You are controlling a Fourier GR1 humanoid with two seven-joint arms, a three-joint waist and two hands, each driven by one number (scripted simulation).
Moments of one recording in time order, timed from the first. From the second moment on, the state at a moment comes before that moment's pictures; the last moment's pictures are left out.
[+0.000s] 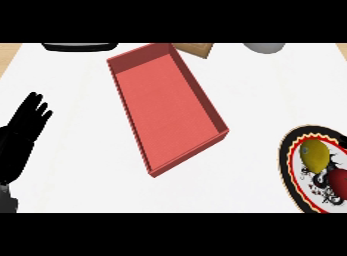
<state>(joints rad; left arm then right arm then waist) -0.04 0.31 0.13 -1.65 0.30 -0.01 0.27 0.11 -0.82 -0.15 -1.60 0.74 0.57 -0.49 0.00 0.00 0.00</state>
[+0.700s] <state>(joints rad) -0.04 0.26 0.14 -1.66 0.25 -0.03 0.28 0.10 -0.74 -0.13 -1.55 0.91 0.55 -0.51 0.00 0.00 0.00</state>
